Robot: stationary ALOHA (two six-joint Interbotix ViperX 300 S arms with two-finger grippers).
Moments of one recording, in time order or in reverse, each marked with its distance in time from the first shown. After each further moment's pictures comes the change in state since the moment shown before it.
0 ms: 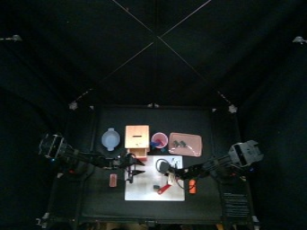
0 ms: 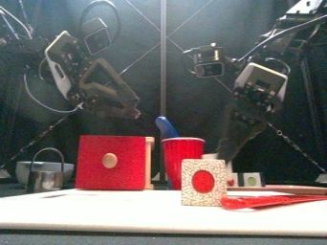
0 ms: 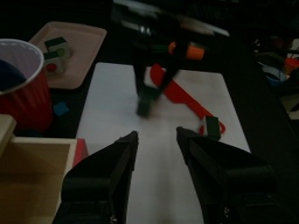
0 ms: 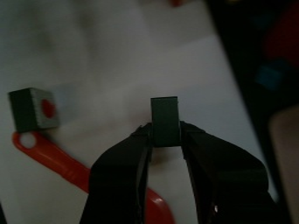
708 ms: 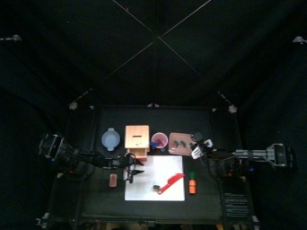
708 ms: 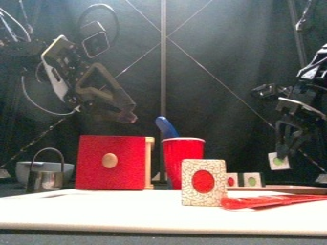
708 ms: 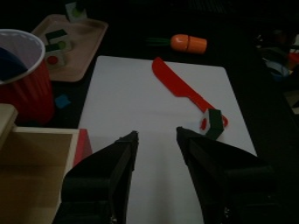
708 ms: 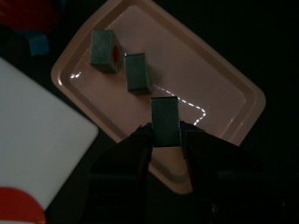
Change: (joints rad) left arm 0.005 0.000 0.014 0.000 0.000 -0.003; right arm -0.454 -0.529 0.408 0.149 0.094 0.003
